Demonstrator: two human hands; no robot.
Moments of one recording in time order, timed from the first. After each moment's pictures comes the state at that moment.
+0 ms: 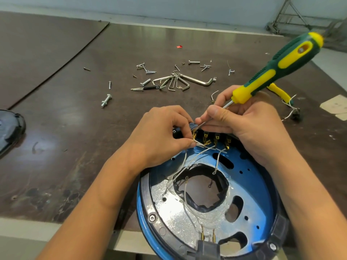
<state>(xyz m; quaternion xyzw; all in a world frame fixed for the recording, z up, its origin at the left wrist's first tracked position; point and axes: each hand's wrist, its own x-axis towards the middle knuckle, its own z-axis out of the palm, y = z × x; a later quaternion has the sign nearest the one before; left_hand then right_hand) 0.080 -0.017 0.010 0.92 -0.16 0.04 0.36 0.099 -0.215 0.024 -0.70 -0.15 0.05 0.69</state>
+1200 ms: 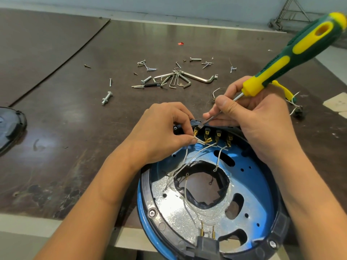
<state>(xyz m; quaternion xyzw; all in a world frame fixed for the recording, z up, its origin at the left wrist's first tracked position) 0.082 -0.017 0.011 0.92 -0.16 0.03 0.37 0.099 -0.217 0.024 -0.70 -0.17 -0.02 0.69</state>
